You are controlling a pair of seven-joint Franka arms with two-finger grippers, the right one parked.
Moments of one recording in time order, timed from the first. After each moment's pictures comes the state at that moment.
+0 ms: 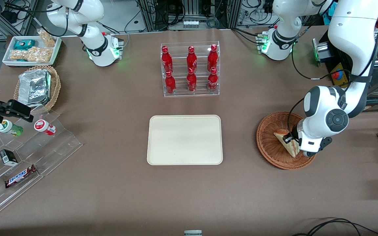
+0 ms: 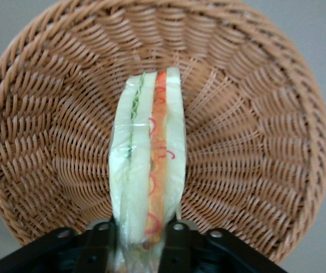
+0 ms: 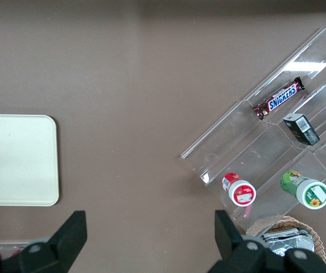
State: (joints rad) arm 0.07 0.39 -0.19 -1.97 0.05 2.22 -0.72
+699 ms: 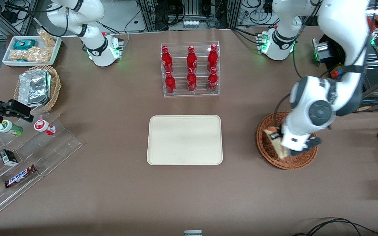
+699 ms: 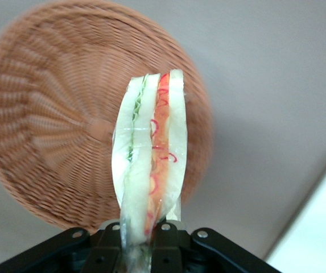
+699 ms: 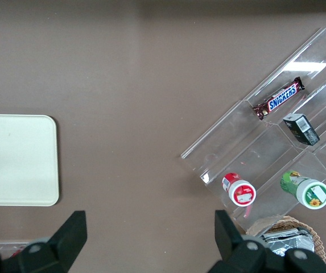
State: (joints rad) arm -0.14 0.34 -0.20 -1.82 0.08 2.02 -0.72
